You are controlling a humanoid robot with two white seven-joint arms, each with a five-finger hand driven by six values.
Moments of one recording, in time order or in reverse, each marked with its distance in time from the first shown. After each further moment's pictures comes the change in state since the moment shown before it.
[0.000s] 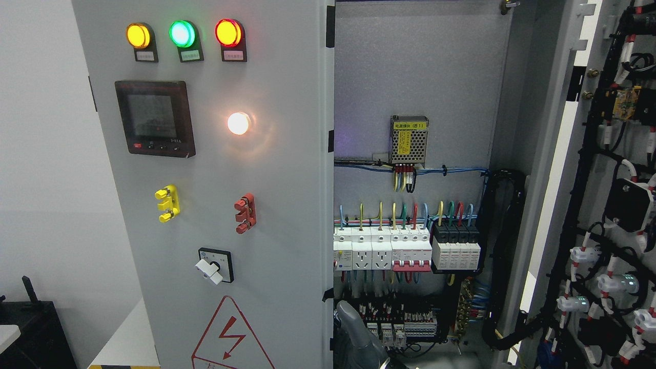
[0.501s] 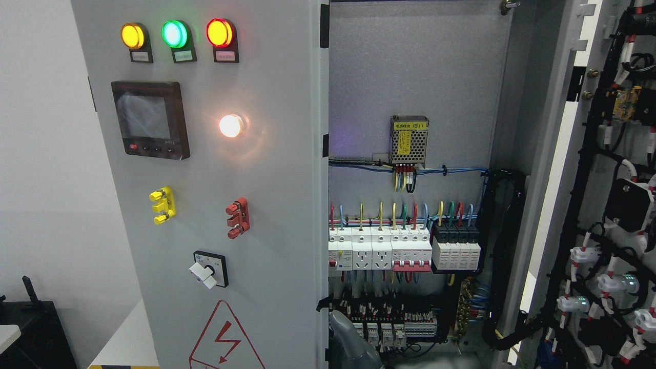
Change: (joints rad) left arm 0.000 0.000 0.000 0.000 0.000 0.000 0.000; right arm 0.019 0.000 0.019 -0.034 -0.023 0.002 0.038
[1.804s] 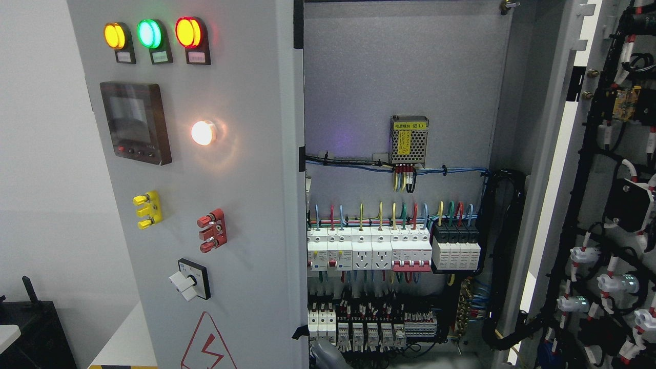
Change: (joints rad) left arm 0.000 0.000 0.000 0.000 0.000 0.000 -0.002; right arm 0.067 -0.014 0.086 -0.115 -0.036 0.000 0.001
